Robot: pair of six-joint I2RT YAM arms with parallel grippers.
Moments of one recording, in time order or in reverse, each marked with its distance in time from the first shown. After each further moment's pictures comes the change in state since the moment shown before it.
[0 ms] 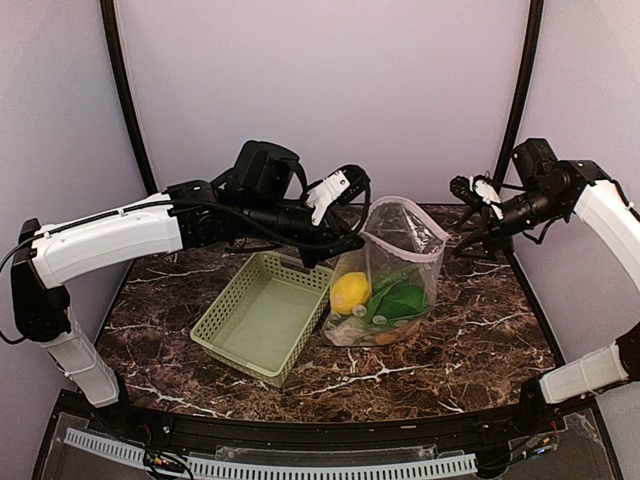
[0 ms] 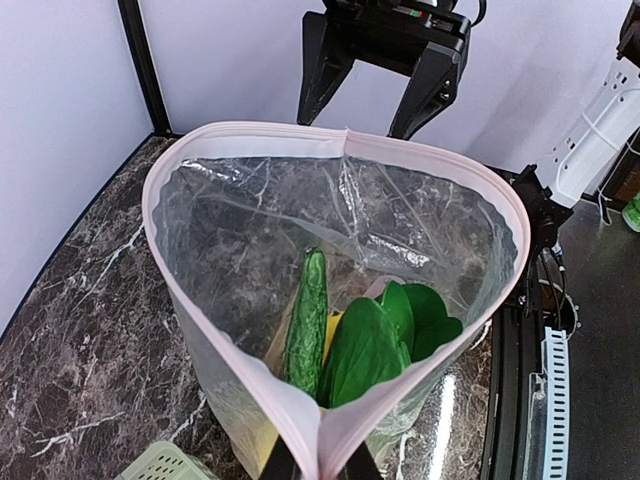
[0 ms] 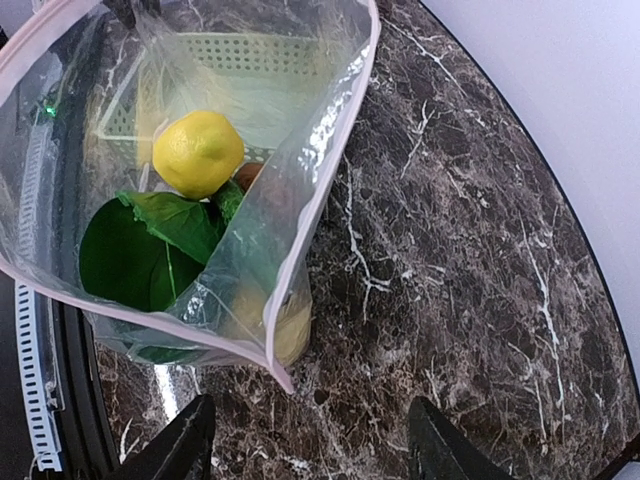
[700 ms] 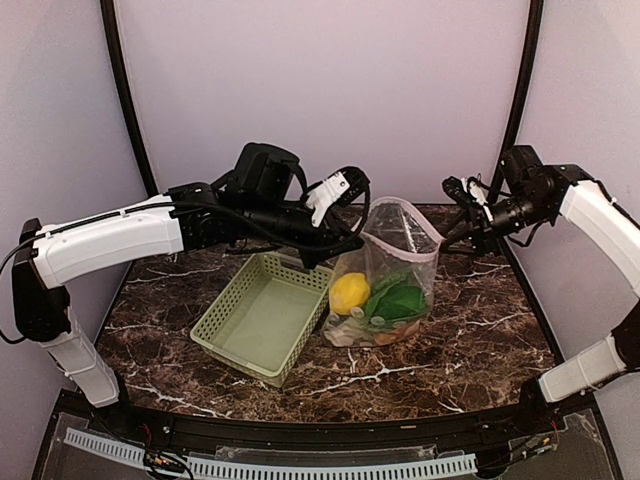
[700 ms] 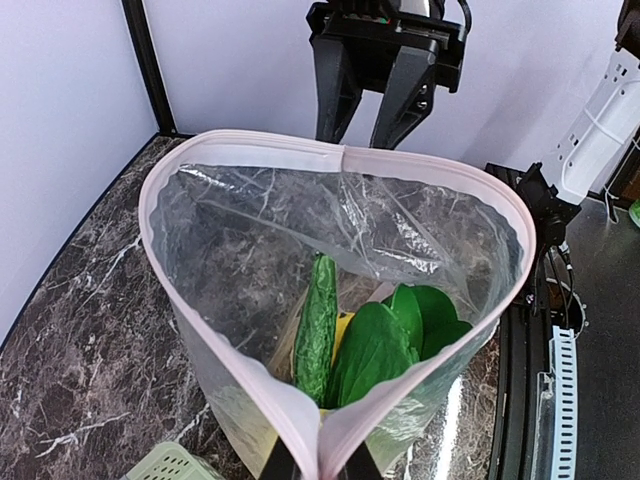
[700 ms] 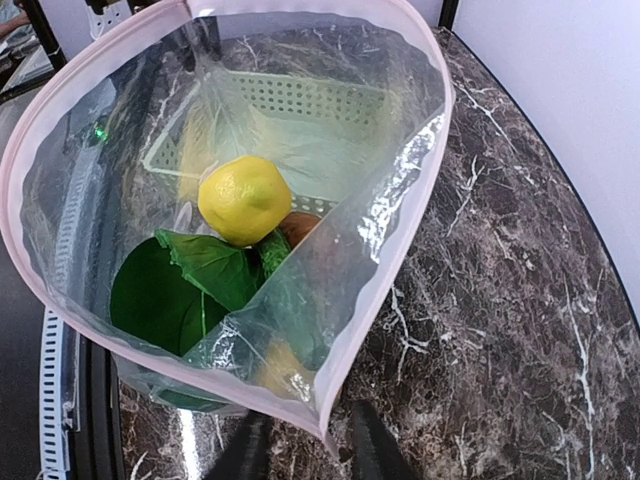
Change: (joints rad) left arm 0.000 0.000 -0.016 0.019 -0.010 0.010; right arm 0.014 0.062 -0.042 0.071 -0.190 -0.034
